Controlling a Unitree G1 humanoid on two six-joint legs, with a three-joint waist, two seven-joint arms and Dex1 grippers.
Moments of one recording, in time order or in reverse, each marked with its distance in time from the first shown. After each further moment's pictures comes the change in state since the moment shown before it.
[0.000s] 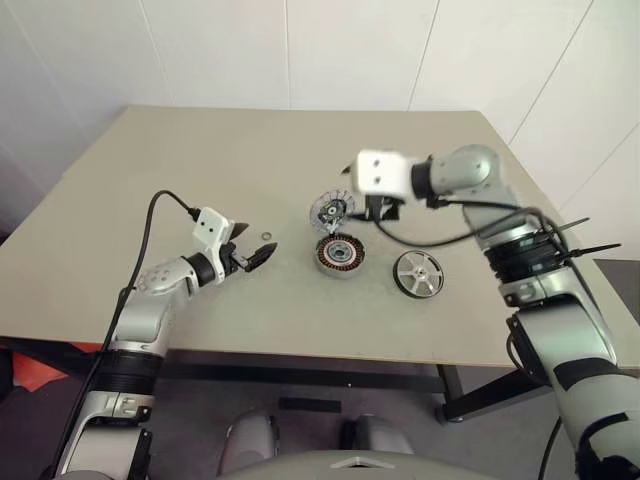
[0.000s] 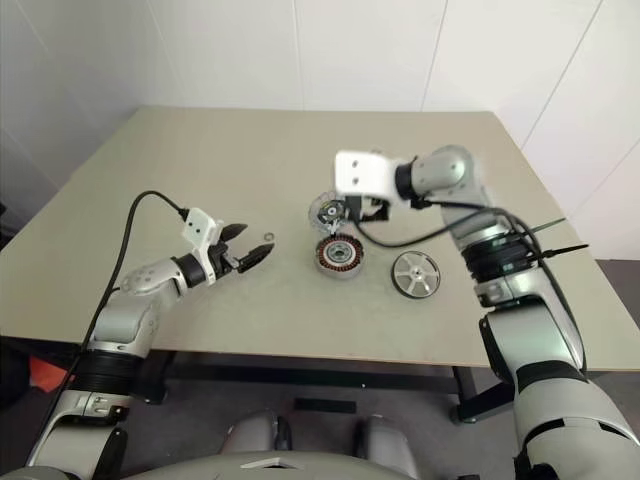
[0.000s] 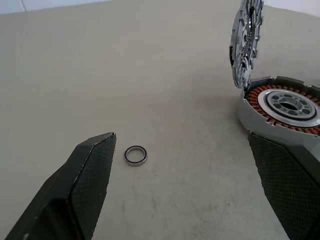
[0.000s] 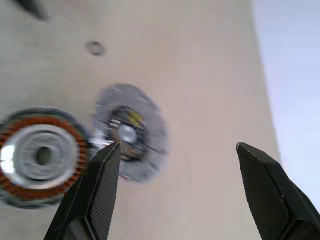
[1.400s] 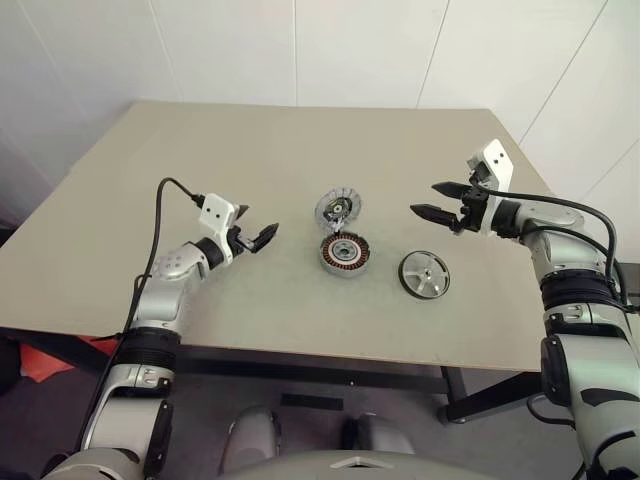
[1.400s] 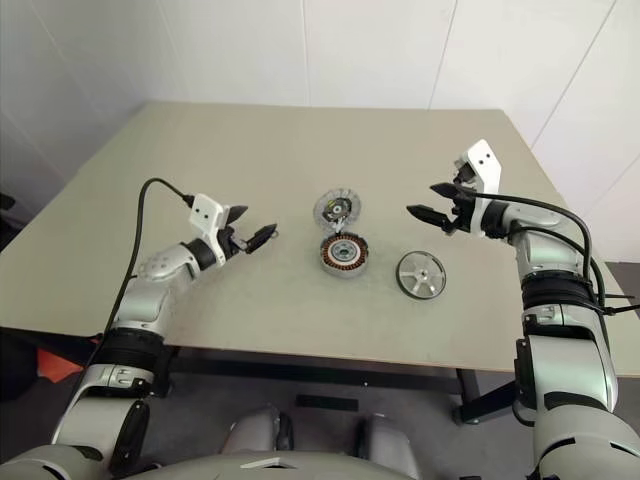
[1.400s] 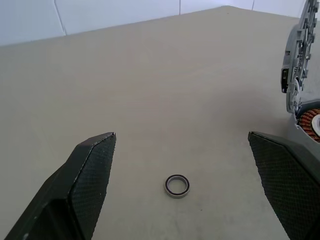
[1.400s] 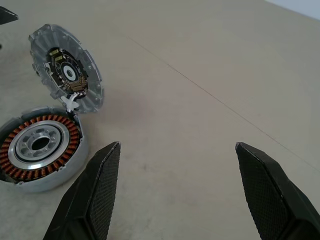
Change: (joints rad) left arm -0.138 -0.050 0.017 0.251 0.096 -0.177 0.055; right arm 0.255 -0.083 -0.275 0.149 0.347 0.212 0.064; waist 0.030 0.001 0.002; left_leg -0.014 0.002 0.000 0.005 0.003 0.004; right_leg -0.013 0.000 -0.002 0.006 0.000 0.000
